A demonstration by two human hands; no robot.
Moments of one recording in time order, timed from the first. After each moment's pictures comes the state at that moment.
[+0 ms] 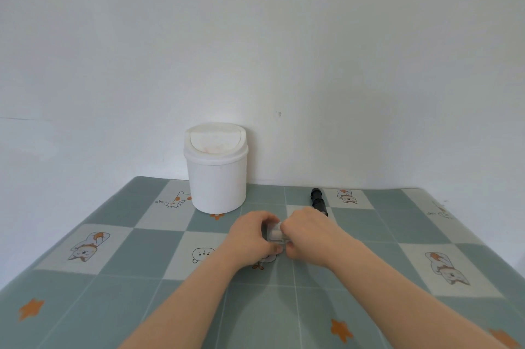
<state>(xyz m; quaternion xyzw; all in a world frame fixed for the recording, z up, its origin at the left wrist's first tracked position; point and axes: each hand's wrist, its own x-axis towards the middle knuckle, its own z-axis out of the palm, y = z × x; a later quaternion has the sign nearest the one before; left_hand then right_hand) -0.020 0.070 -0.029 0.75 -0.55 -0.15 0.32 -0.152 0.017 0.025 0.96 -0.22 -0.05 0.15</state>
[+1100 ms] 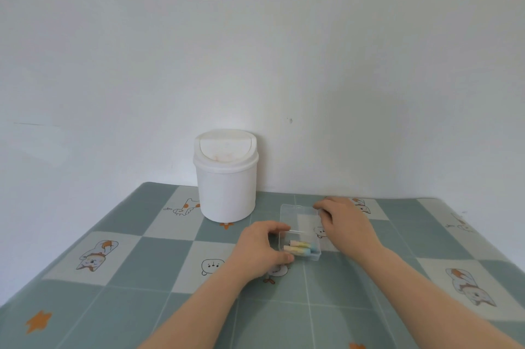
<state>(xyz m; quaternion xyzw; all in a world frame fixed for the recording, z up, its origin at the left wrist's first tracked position) -0.011 0.067 -0.038 0.74 -0.52 -0.20 0.38 -0.160 -0.061 -0.014 0.89 -0.38 0.25 -0.05</state>
